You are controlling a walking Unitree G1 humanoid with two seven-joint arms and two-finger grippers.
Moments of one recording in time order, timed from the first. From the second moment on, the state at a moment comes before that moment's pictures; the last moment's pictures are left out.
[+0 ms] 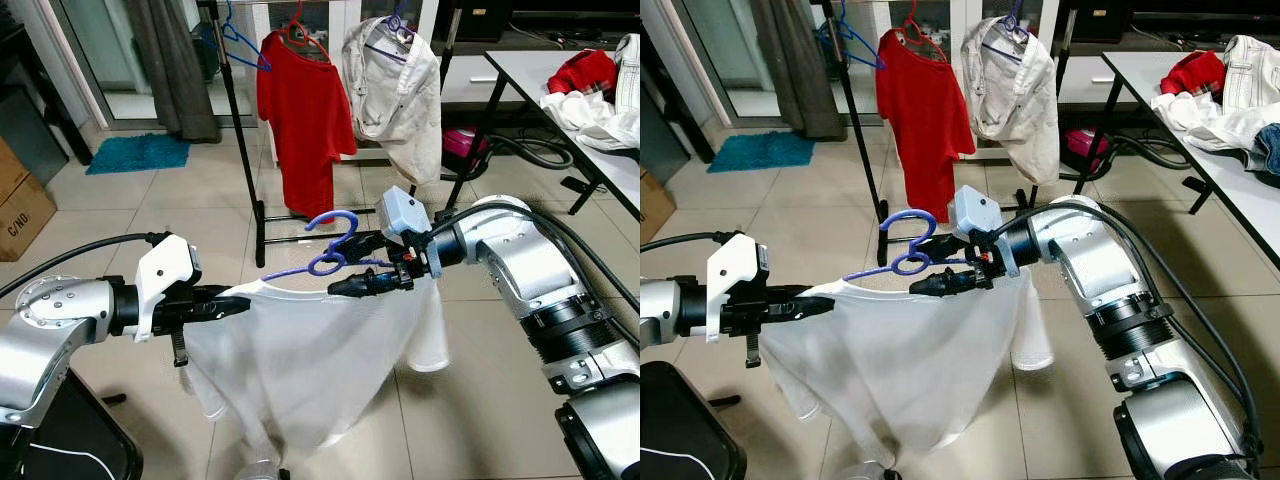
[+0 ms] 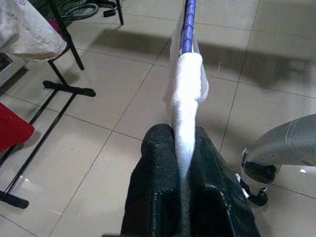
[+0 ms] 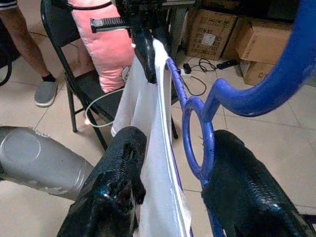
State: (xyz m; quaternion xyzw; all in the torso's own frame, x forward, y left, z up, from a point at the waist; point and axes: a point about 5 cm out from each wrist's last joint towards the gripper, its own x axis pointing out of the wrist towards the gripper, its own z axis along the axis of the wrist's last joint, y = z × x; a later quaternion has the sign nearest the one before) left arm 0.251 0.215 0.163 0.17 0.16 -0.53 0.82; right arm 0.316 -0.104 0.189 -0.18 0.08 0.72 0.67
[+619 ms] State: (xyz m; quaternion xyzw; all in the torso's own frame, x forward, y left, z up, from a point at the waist) left arm 0.251 0.214 0.163 0.16 0.15 -0.53 0.82; right arm 0.315 -0.104 0.189 -0.18 0.09 0.71 0.67
